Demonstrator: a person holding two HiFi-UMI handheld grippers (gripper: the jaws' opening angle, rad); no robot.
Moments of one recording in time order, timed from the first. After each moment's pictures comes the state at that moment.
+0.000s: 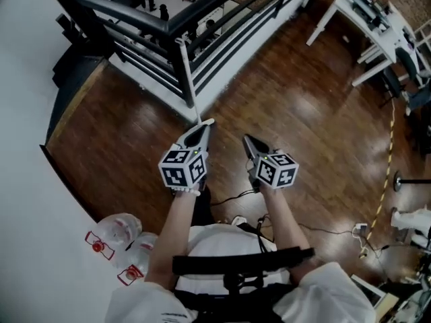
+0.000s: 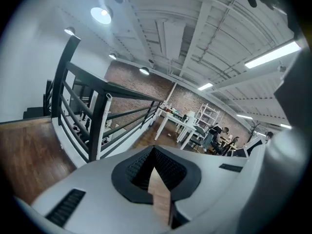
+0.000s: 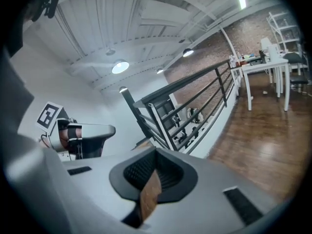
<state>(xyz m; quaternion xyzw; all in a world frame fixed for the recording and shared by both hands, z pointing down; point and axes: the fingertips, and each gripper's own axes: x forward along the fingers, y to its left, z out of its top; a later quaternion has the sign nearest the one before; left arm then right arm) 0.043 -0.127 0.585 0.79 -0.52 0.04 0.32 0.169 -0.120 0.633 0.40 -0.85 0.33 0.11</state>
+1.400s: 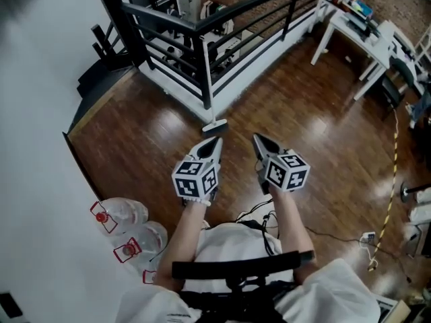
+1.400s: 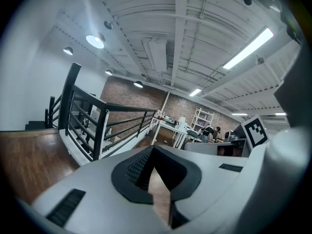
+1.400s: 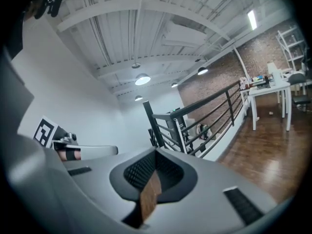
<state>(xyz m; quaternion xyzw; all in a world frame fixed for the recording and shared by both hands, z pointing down) 0.100 0.146 0.490 0.80 -0.55 0.01 0.25 0.205 0.115 0.494 0.38 -0.89 0.23 0.06</state>
